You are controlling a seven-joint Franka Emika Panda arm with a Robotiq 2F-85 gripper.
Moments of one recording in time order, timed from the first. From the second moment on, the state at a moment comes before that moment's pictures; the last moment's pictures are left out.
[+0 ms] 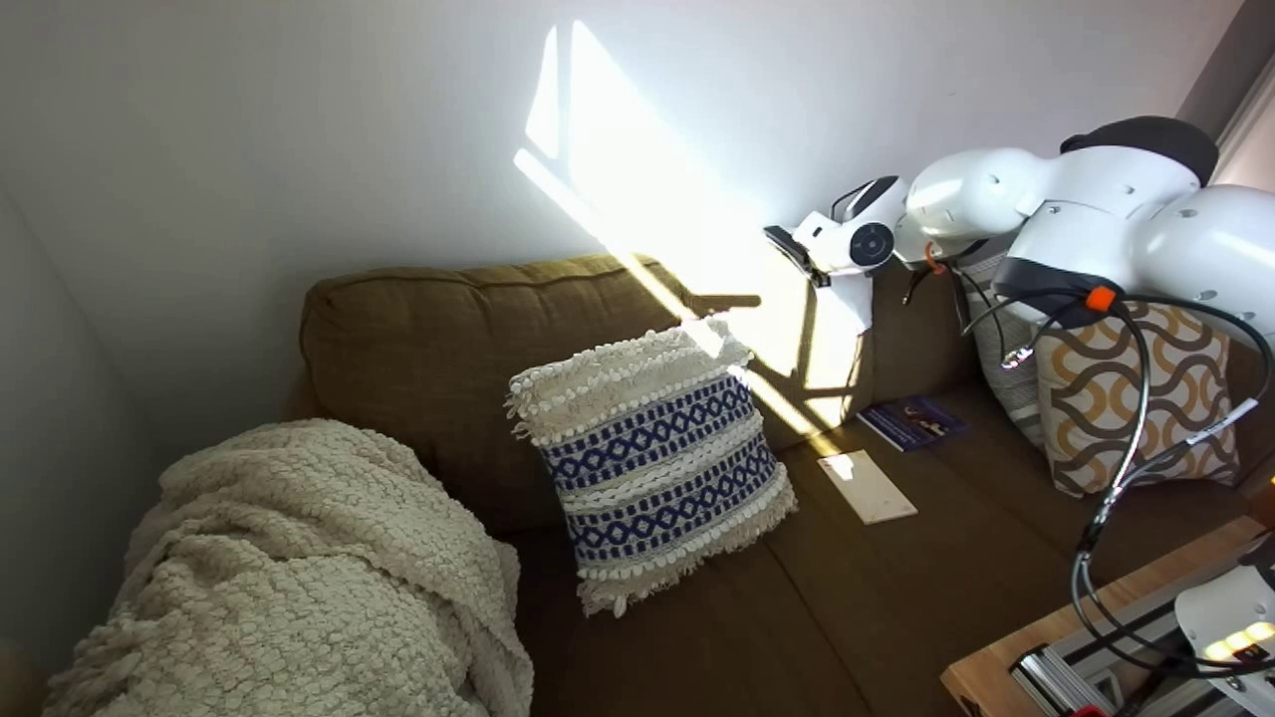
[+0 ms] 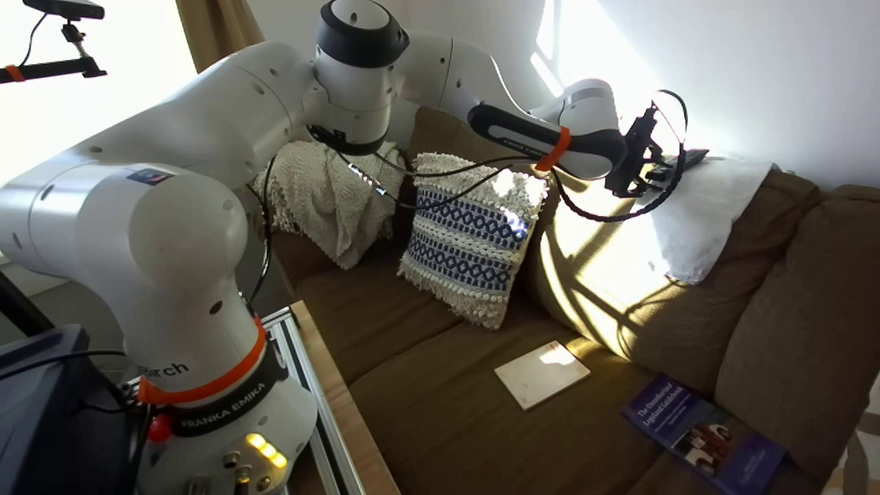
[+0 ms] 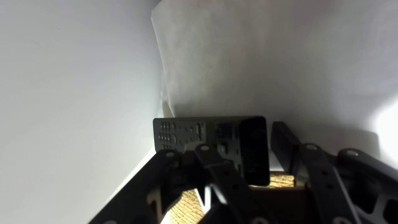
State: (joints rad) arm 0.65 1.29 -1.07 -1.29 -1.42 3.26 0.74
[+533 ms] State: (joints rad) arm 0.64 1.28 -1.08 -1.27 -1.42 3.27 0.77
